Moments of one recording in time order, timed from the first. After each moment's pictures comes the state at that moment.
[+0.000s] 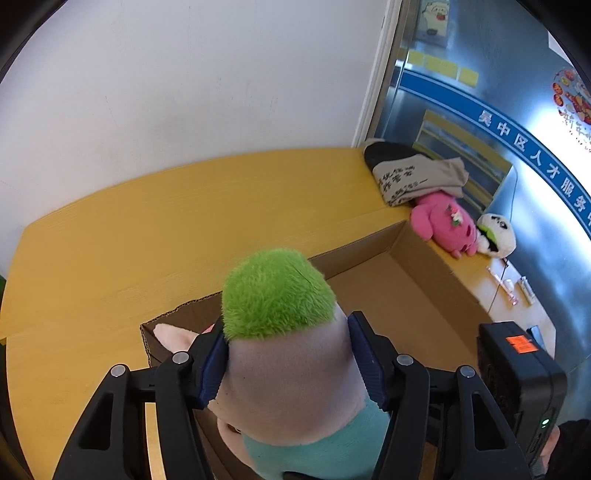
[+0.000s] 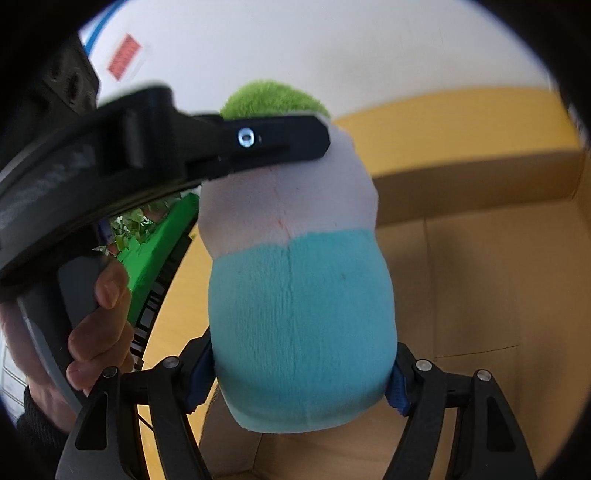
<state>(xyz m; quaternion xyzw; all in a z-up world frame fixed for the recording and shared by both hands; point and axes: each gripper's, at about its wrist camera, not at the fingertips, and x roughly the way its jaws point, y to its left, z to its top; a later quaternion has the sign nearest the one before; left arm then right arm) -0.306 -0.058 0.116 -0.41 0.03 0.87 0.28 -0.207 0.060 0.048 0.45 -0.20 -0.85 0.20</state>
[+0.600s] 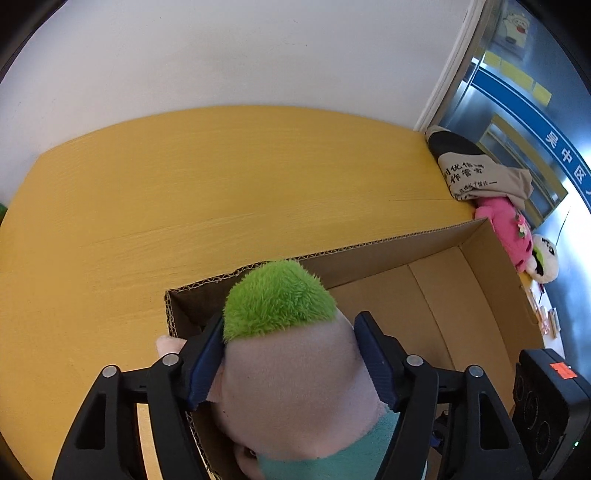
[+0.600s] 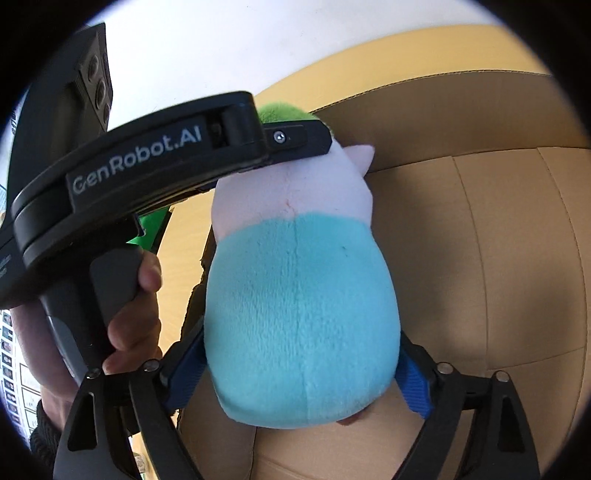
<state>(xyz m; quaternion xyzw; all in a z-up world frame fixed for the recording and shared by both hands) -0.364 -0.094 0.040 -0.47 -0.02 0.86 0.20 -0.229 0.038 -0.013 0.51 -0.22 -0.80 0.21</state>
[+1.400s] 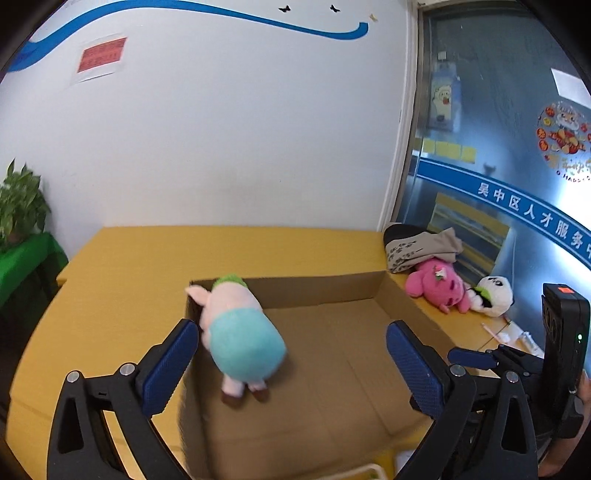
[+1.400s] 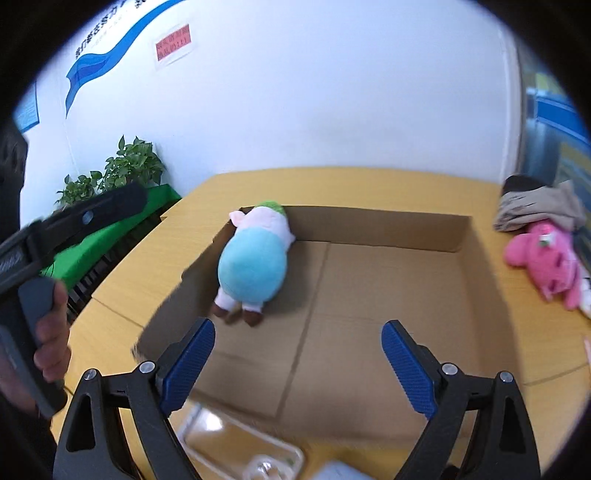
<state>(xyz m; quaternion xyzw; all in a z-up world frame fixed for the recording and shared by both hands) -0.066 -0.071 0.151 -0.23 -0.05 0.96 0.16 -0.080 0.123 0.090 0.33 -0.02 -0.93 0.12</state>
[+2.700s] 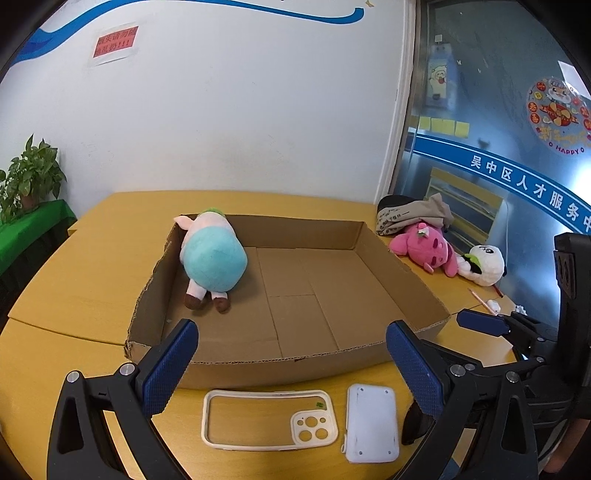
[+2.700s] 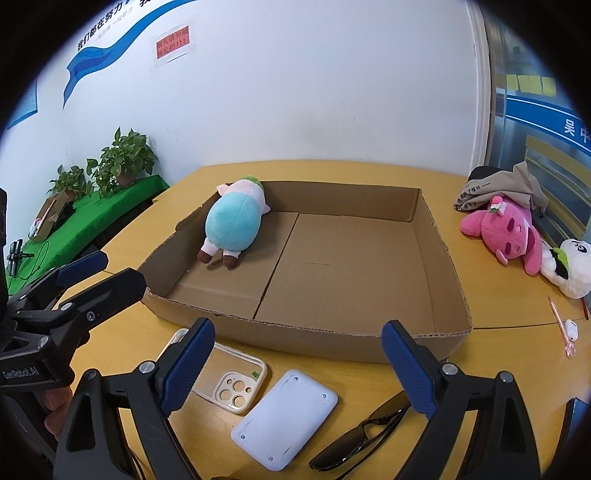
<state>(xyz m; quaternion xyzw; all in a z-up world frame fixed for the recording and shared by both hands) 0.037 -0.013 0.096 -0.26 -0.05 0.95 0.13 0.021 0.180 0.081 0.34 0.00 -0.94 0.10</state>
